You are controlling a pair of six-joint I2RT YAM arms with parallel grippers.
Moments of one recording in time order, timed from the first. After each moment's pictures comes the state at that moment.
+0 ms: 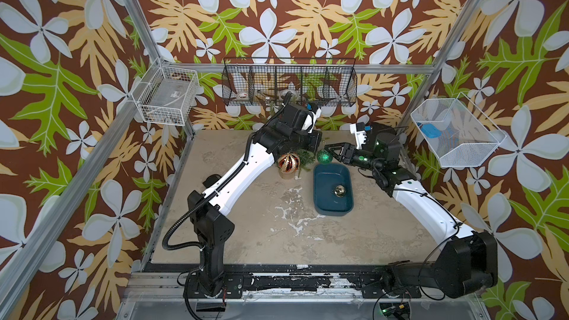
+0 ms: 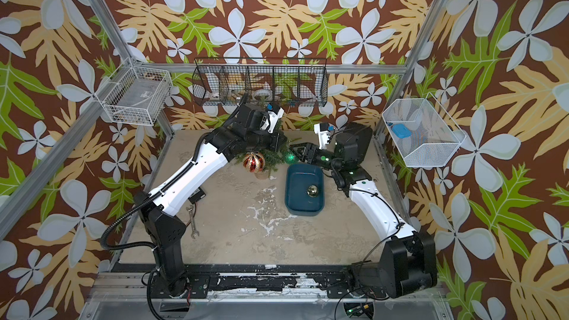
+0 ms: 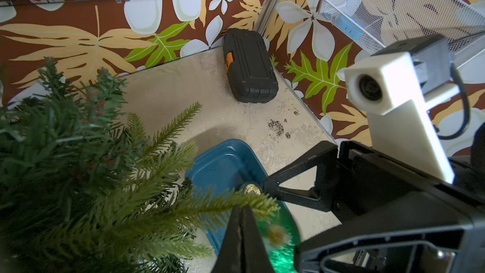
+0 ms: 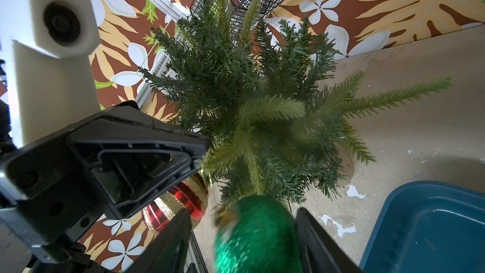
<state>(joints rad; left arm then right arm) -0.68 1.89 2.09 -0.75 0.19 -0.28 0.21 1.36 1.07 0.05 -0.74 0.68</state>
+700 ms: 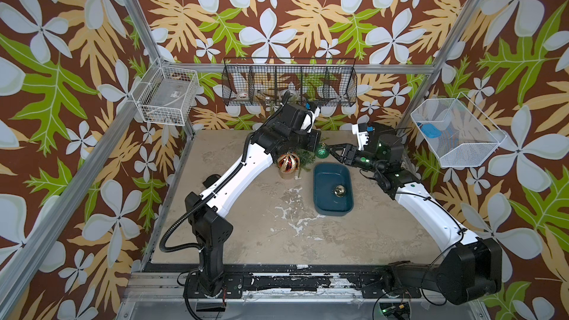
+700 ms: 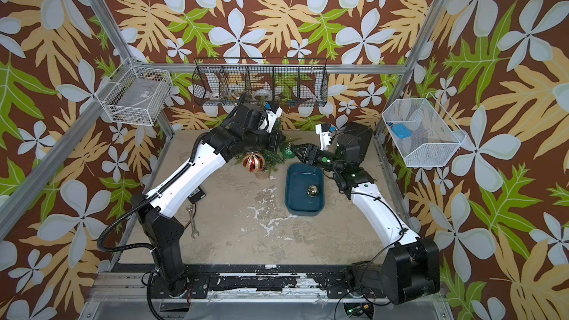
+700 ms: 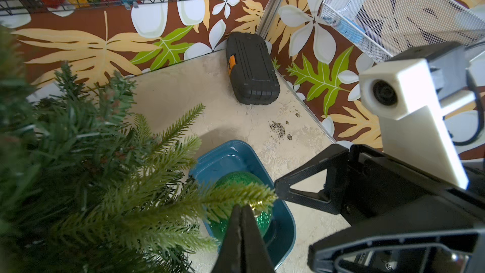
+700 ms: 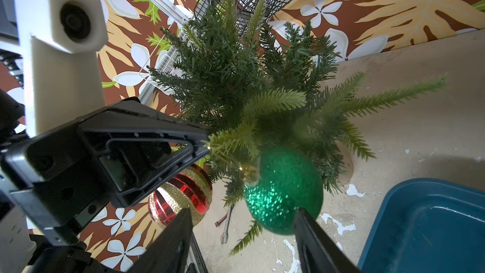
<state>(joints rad) -0.68 1.87 2.08 -0.75 0.16 -0.28 0.21 1.32 1.06 0.04 -0.73 0.68</state>
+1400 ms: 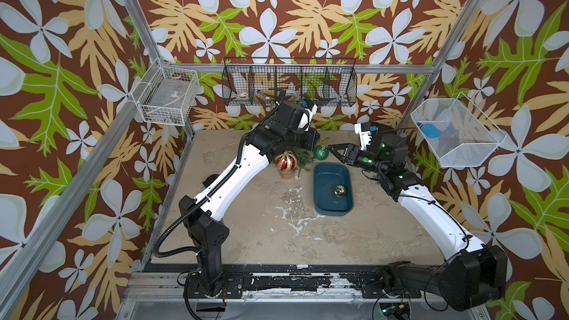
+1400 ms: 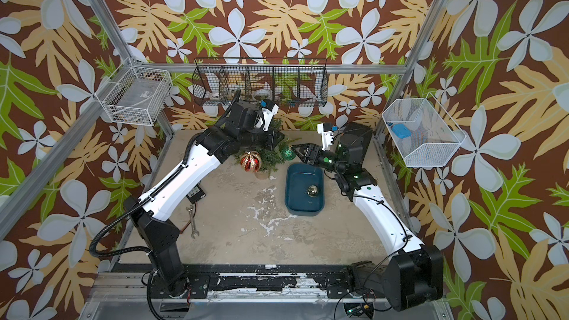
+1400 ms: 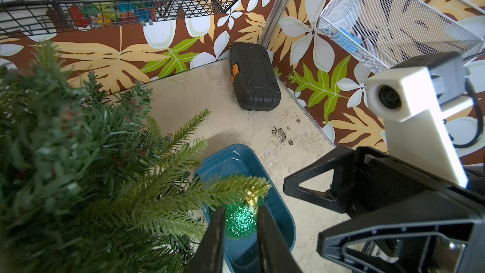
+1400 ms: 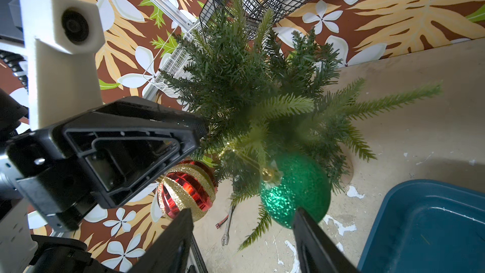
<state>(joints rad) -0.68 1.83 2.07 -0.75 0.14 -0.28 0.21 1.28 1.06 0.01 -0.72 0.68</state>
